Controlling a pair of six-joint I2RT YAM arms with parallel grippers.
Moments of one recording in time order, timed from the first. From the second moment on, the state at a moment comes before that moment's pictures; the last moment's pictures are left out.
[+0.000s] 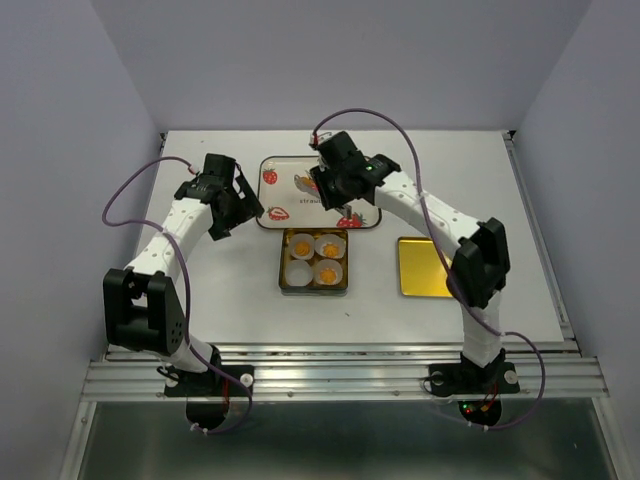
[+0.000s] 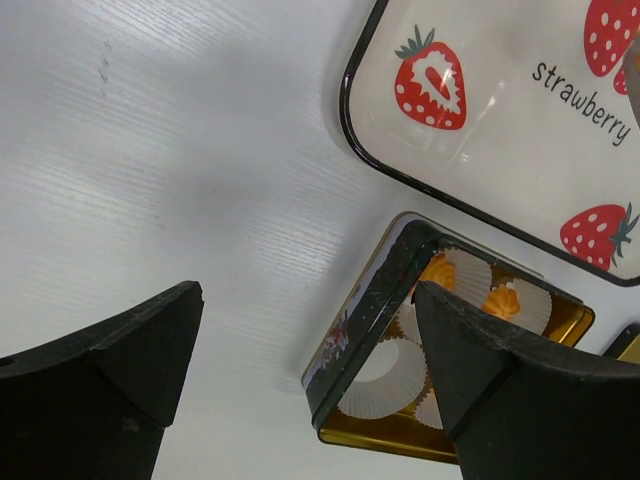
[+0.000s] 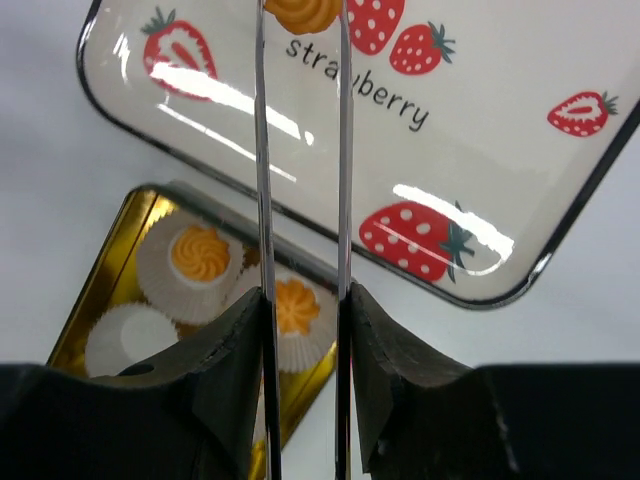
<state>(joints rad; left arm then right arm) -0.18 1.50 1.22 -0.73 -0.09 -0.68 0.72 2.07 1.97 -0.75 0.17 0.19</state>
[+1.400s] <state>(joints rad) -0.19 1.52 1.24 -0.74 -0.11 -0.67 0.93 1.64 1.57 -1.00 -0.07 -0.03</state>
